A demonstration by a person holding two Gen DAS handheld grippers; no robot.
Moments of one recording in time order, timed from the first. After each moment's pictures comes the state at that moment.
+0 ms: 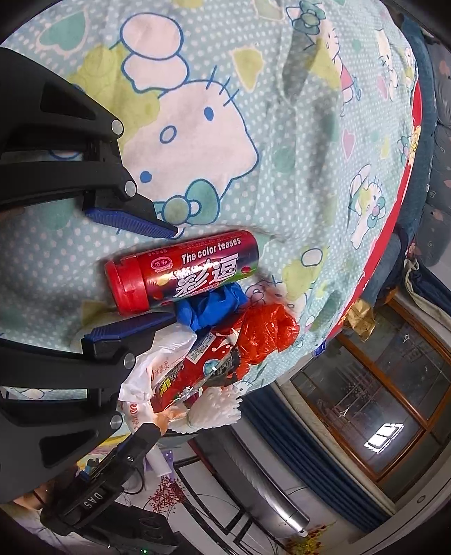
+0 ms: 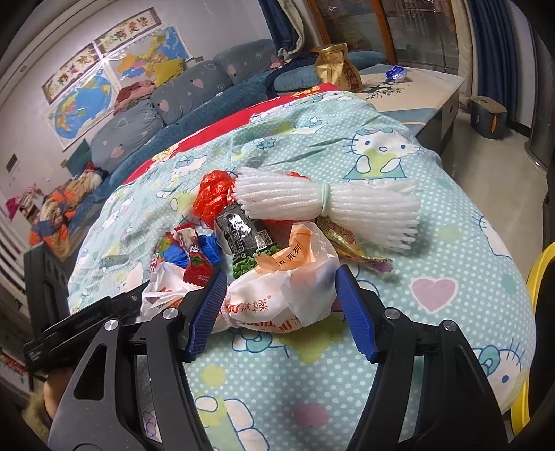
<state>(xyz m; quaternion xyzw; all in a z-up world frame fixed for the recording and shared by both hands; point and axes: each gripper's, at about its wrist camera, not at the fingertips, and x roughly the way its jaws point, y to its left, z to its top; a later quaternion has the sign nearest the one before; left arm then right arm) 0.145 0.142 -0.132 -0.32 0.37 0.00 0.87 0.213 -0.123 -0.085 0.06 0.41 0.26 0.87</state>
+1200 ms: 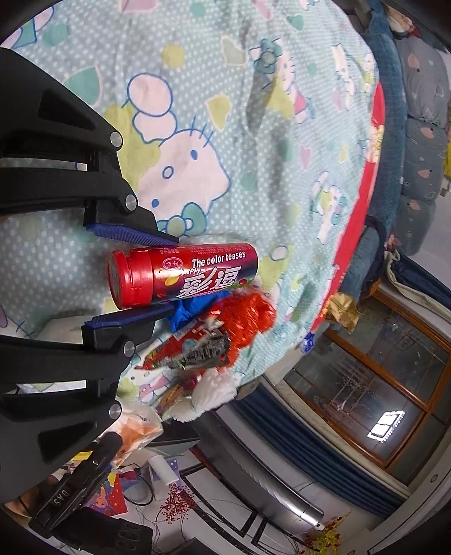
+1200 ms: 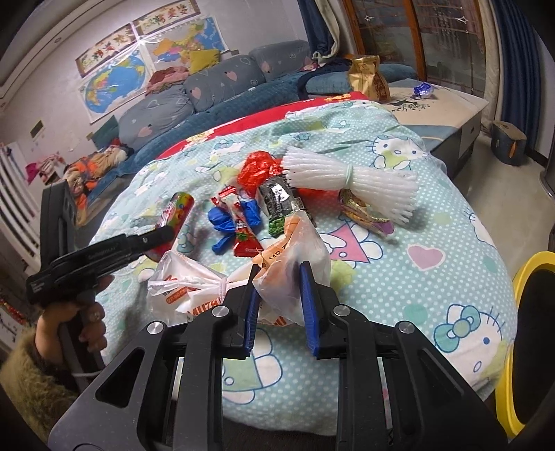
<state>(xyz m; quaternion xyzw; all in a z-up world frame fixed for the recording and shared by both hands) 0.106 0.143 -0.090 -0.27 0.34 0.02 0.90 0.153 -0.142 -0.064 0.02 0.39 0.32 0.87</state>
